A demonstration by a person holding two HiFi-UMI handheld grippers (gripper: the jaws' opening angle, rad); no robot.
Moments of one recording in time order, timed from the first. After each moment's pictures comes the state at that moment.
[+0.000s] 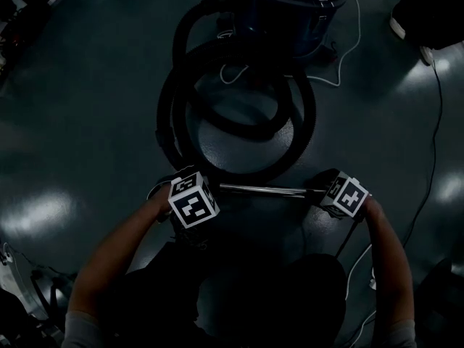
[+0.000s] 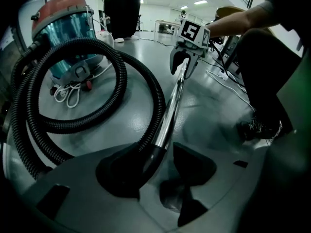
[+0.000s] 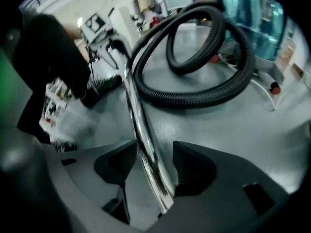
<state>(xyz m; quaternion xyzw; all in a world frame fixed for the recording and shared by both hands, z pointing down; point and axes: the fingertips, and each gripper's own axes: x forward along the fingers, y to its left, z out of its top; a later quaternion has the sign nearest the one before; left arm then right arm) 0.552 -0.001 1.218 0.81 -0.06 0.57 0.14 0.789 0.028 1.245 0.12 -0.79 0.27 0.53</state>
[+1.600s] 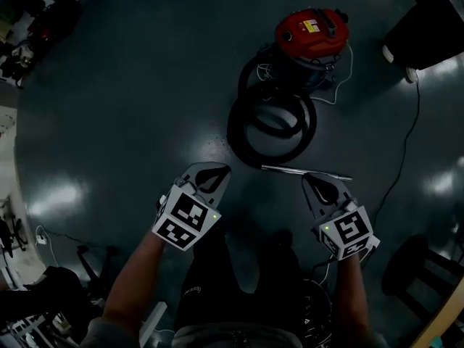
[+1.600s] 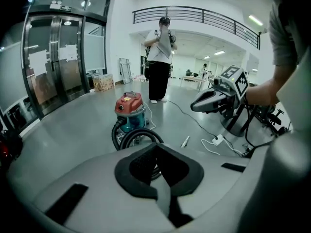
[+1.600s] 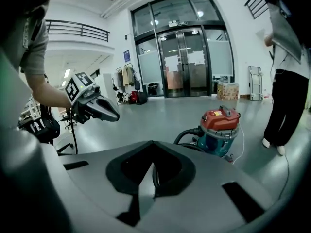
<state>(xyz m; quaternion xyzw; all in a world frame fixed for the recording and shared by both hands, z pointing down) 0.431 -0.014 0.696 0.89 -0.26 0.35 0.15 0.584 0.002 0.687 0.40 -0.86 0.20 0.23</state>
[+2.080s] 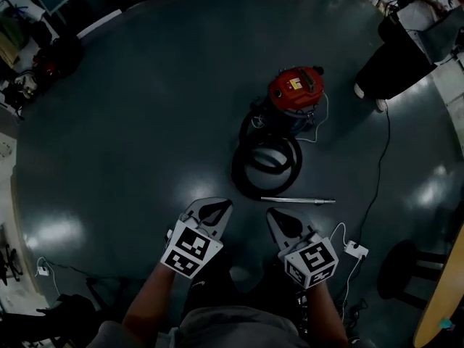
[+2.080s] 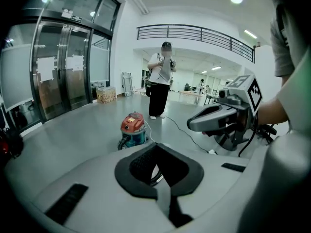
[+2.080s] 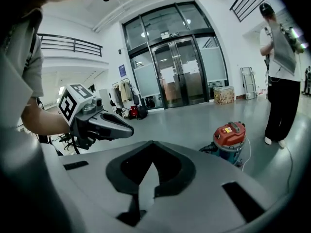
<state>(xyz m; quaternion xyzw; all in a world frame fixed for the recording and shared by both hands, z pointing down) 0.361 0.009 0.513 0.91 -0.27 0.28 0.15 0.436 0.034 0.499 0.43 -0.86 0.23 0.16</state>
